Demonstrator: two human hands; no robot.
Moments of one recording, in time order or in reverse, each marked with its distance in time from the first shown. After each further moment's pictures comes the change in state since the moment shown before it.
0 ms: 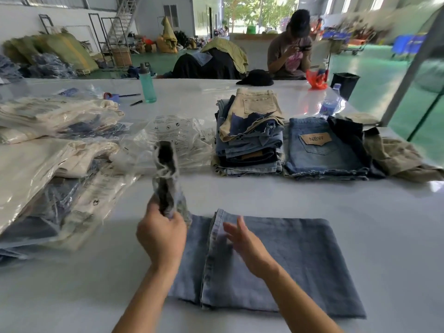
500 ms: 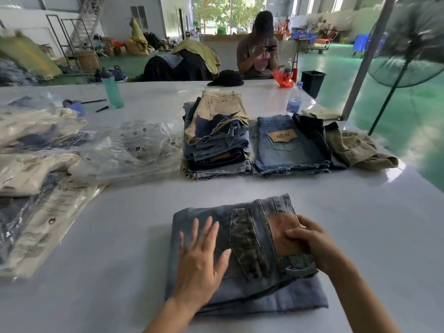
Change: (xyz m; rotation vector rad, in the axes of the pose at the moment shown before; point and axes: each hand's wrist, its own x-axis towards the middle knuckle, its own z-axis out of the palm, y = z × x) left_hand -0.106 -0.001 0.058 0.228 -0.774 0.620; right_hand -0.079 -0.024 -0.173 0.240 0.376 -0.121
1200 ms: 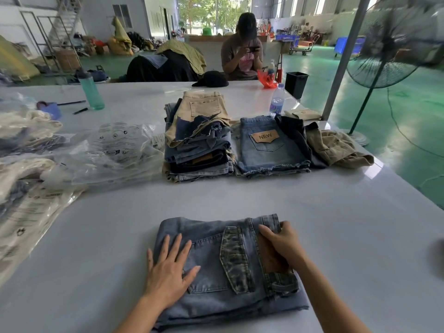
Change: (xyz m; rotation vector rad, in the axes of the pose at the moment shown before) left_hand -0.001 -0.053 0.050 0.235 -0.528 -0.174; right_hand 0.029 0.025 -0.001 -0.680 0.337 -0.059
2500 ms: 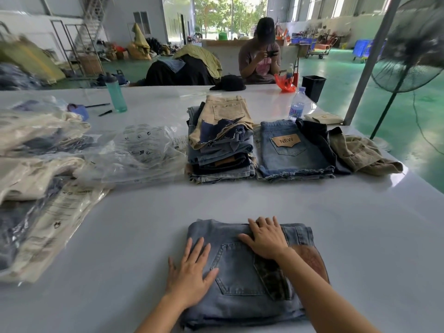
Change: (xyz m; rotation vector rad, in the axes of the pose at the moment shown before) left_hand -0.003 -0.018 0.007 -0.126 -0.066 0.003; right_hand 0.019 -0.026 0.085 -1.079 -0.255 -0.529
